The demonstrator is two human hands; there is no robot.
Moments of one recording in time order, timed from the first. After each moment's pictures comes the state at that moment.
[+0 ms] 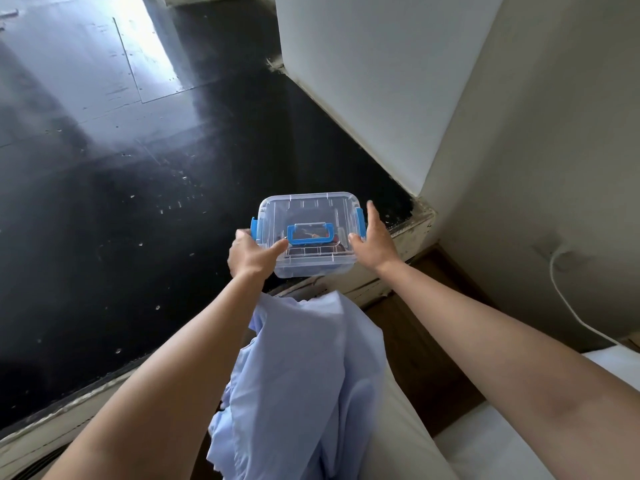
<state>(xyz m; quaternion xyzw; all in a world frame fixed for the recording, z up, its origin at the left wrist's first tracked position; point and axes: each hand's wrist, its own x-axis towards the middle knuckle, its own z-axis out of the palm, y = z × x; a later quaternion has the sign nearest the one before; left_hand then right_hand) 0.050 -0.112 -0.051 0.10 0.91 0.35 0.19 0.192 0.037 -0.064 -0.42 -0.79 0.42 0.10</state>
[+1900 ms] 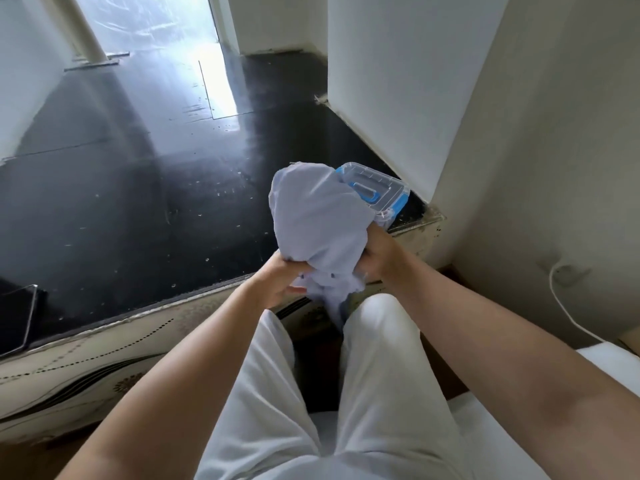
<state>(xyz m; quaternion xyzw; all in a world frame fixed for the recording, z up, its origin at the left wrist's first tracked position) 0.158 -0.227 -0.013 0.11 0.74 0.53 0.41 0.250 -0.090 0.028 -0.27 -0.39 0.88 0.08</state>
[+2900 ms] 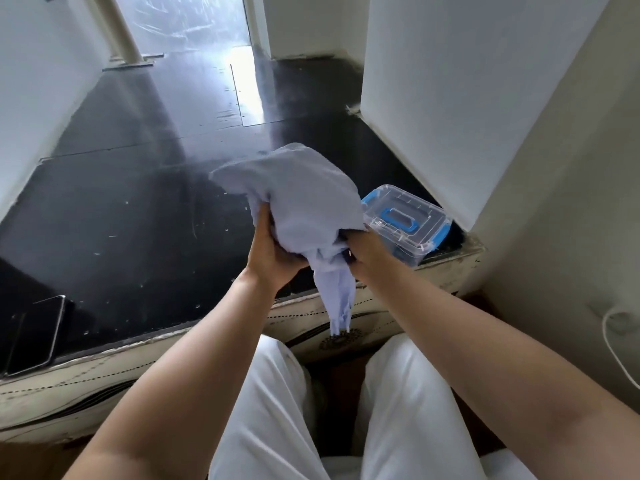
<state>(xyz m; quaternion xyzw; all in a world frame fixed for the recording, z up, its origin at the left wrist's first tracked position) 0.066 -0.221 0.023 0.06 0.37 0.81 0.45 0.134 -0.083 0.006 -0.33 -0.45 0.82 0.15</state>
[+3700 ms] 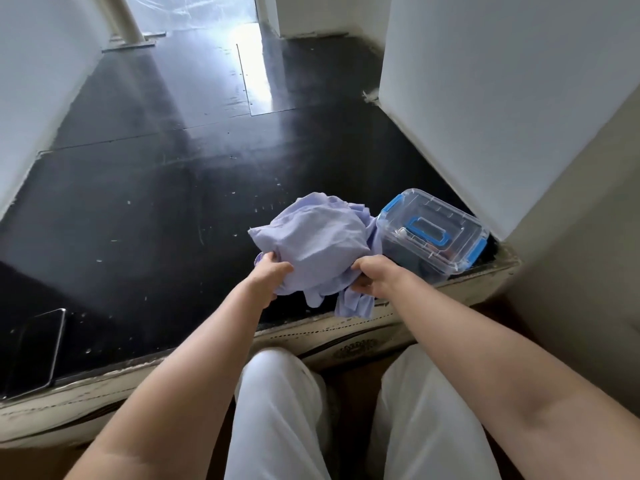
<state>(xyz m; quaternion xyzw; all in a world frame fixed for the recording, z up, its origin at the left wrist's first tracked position) -0.017 -0.228 -0.038 0.00 0.80 0.47 0.37 0.086 -0.056 -0.048 -0.45 -0.53 0.71 -0.06</state>
